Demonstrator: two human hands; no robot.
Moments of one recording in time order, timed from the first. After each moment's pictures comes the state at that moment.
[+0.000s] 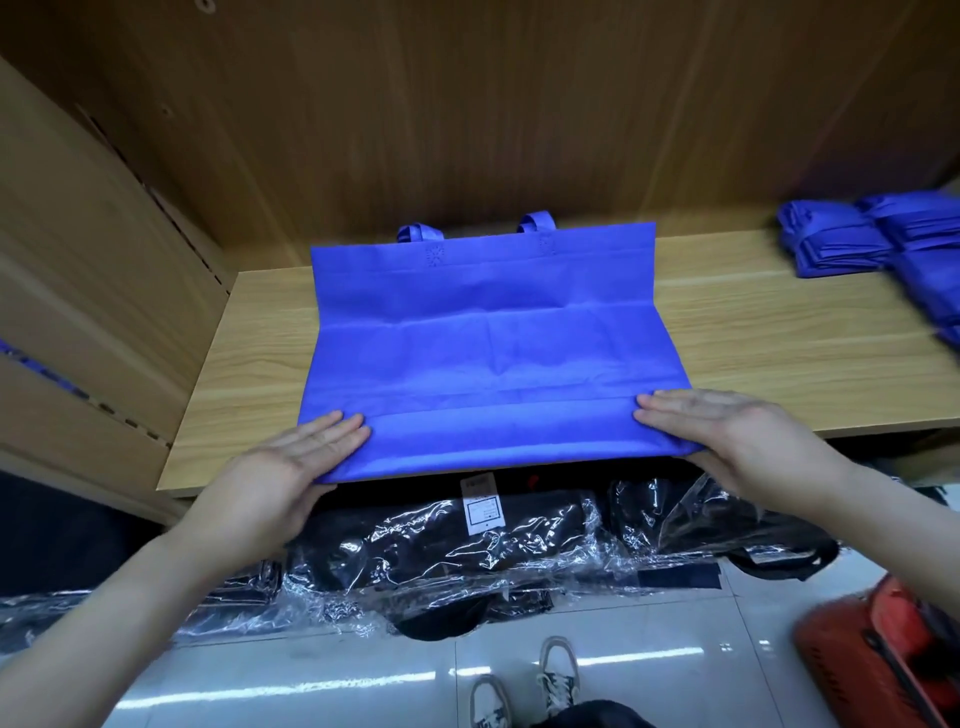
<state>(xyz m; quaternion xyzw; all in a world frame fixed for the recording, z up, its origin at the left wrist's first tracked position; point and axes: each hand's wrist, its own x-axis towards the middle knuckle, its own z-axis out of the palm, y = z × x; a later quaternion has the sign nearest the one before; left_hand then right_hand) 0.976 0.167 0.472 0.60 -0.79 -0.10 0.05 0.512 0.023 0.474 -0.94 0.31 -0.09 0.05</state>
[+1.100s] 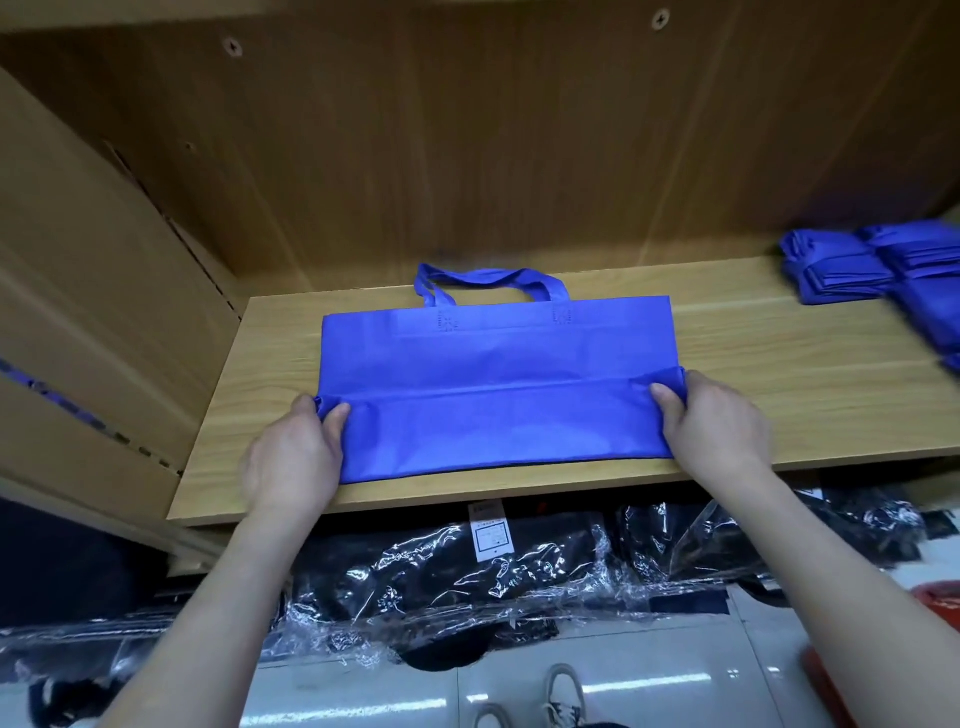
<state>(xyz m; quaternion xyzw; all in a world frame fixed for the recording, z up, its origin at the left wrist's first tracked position) 0.942 0.113 0.477 0.87 -0.47 -0.01 0.14 0.586 0.009 0.481 -0.69 0.71 -0.11 0.06</state>
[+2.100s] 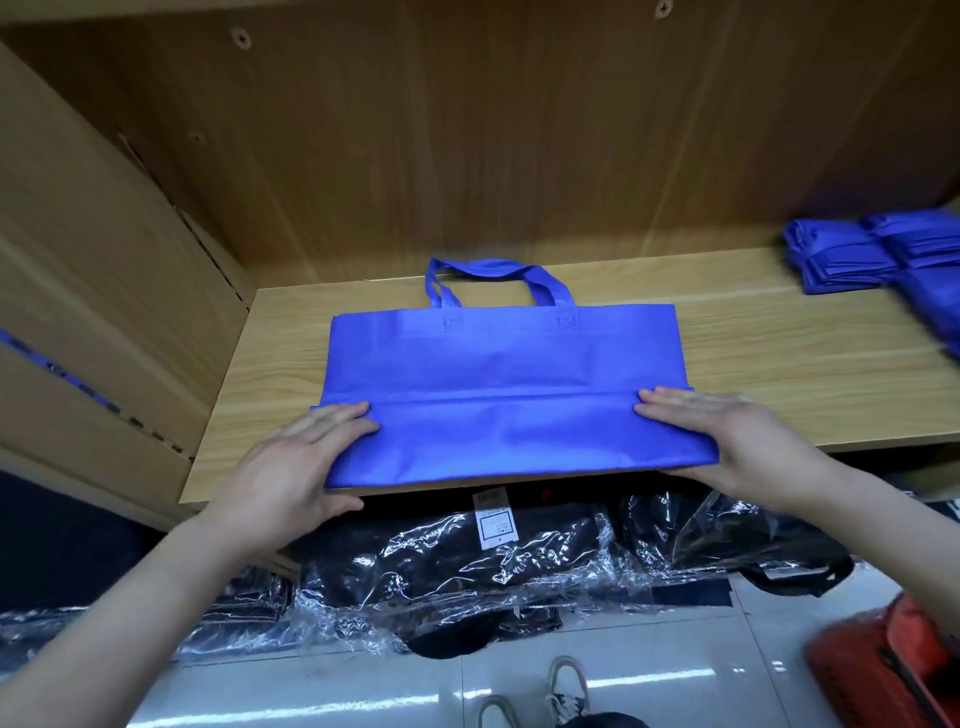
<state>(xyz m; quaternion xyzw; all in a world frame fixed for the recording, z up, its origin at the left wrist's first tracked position) 0.984 0.149 0.476 0.65 -0.76 -0.07 0.06 0.531 0.017 0.480 -0.90 0.39 -0.10 0.17</state>
